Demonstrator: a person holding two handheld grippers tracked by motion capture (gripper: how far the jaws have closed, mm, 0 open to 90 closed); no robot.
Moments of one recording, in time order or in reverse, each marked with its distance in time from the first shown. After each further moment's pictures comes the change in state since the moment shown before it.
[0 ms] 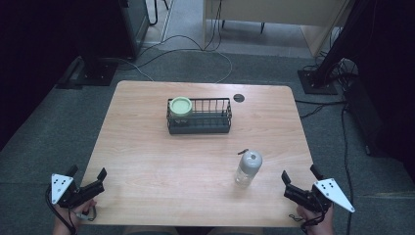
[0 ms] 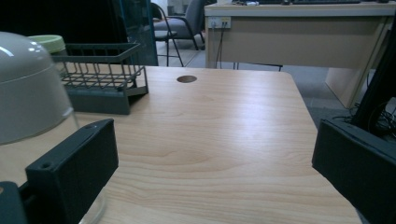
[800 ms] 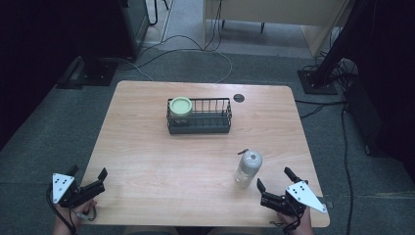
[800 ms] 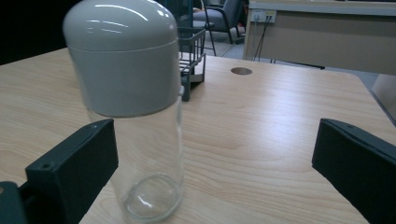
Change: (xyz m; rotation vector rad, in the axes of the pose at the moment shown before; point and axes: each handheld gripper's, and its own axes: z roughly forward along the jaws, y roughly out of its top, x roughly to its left) left arm -0.001 0.000 0.001 0.005 0.006 0.007; right arm 0.042 -0.002 0.006 0.010 0.129 -0.029
